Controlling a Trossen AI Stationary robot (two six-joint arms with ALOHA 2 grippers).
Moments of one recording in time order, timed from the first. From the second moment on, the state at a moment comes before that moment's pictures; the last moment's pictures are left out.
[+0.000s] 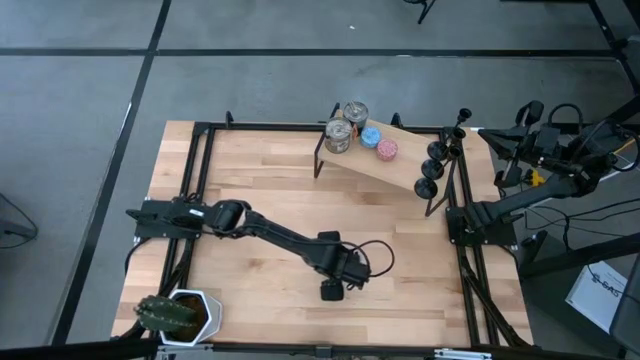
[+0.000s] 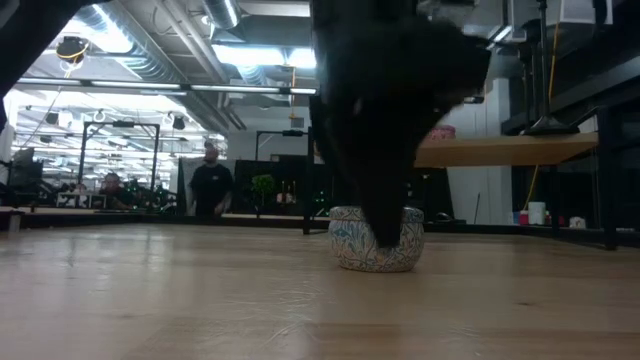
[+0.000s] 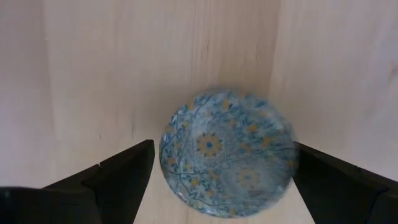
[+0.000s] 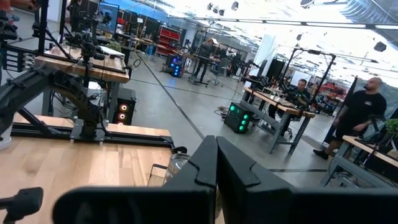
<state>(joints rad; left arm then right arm) -0.31 2.44 2.17 -1.16 -0.17 -0.41 0.34 0.36 1.17 -0.74 0.68 -0.32</state>
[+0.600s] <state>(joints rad) -0.31 2.47 2.17 -1.17 -0.18 -0.41 0.34 0.36 1.17 -0.74 0.68 -0.32</state>
